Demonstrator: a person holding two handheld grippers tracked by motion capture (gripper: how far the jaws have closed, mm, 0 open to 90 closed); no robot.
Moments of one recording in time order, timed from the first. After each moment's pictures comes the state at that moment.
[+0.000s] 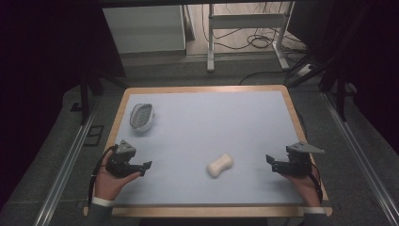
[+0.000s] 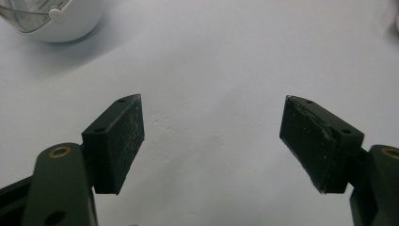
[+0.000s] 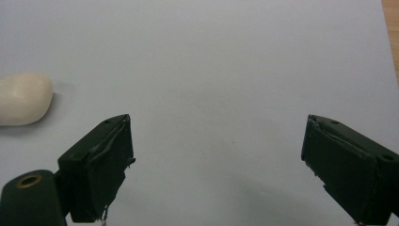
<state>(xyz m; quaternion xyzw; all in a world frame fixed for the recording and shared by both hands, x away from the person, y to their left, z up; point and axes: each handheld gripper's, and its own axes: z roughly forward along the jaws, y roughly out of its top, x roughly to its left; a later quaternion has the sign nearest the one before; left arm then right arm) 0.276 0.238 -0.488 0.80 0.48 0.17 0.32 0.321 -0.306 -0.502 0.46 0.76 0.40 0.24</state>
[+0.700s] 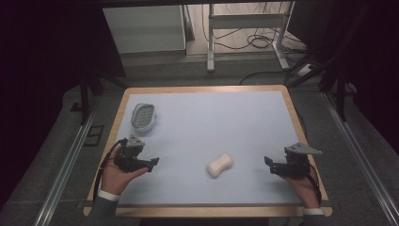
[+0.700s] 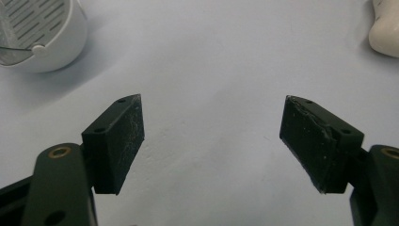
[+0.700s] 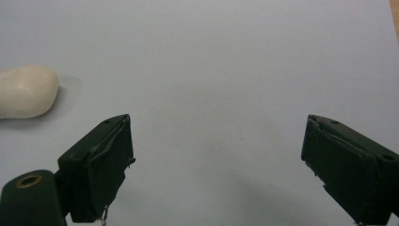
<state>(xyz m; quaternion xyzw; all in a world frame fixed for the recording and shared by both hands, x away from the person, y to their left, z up) 0.288 0.212 -0.468 0.82 0.45 0.17 0.31 0.318 -0.301 -0.503 0.46 0.76 0.39 0.24</state>
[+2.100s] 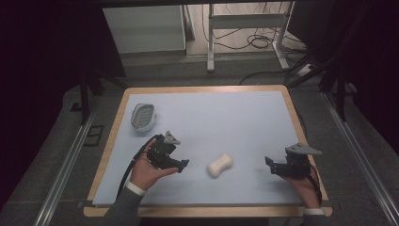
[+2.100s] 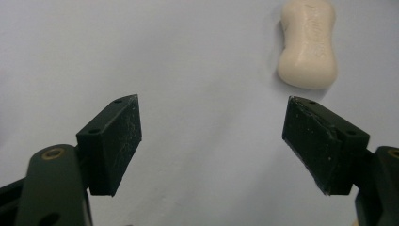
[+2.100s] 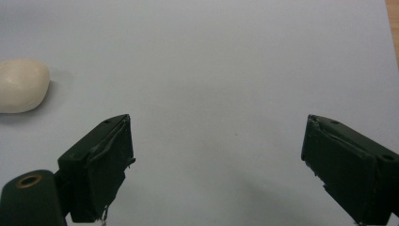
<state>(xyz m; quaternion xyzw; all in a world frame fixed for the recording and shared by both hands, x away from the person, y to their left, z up) 0.303 0.120 -0.455 0.87 0.38 0.12 0.30 0.318 -0.303 -0.505 0.46 0.76 0.38 0.24</state>
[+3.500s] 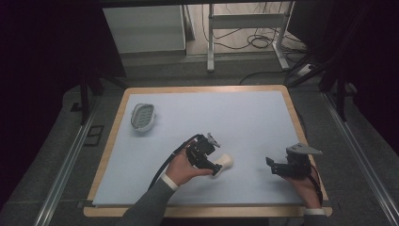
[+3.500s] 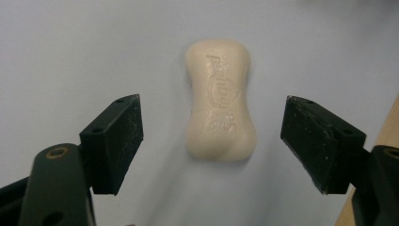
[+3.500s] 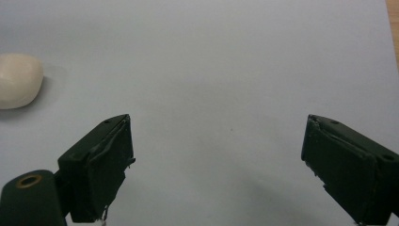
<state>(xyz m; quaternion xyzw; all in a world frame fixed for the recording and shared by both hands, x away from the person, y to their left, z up) 0.324 0.018 -0.462 0.91 0.31 0.07 0.27 0.319 -0.306 -0.507 0.46 0.76 0.38 0.24</state>
